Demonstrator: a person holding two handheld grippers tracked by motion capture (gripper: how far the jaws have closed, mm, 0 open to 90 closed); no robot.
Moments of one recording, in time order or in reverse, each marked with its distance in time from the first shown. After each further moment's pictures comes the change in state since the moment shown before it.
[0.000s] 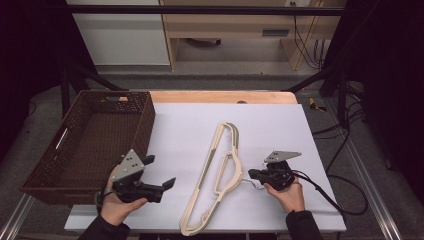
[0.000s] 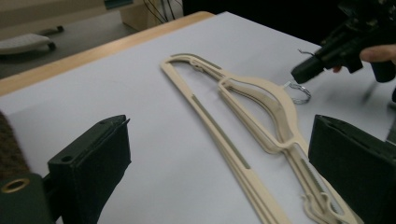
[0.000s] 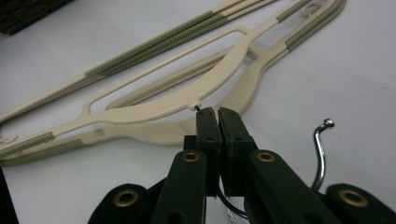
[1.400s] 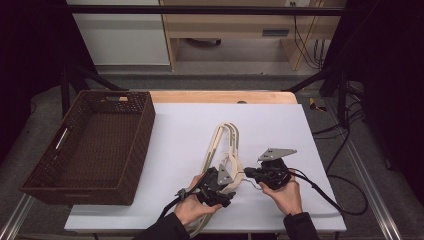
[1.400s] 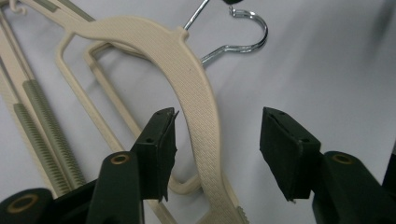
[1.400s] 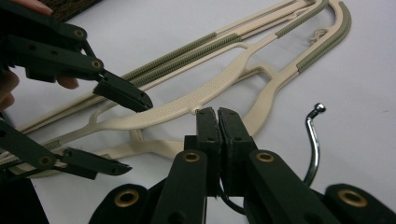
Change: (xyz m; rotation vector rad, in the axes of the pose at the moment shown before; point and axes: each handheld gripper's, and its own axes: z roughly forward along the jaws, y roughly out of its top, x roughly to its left) left arm -0.092 0.006 0.159 0.359 -0.100 0.173; right arm 0.025 0.022 -0.008 0.011 -0.028 -0.014
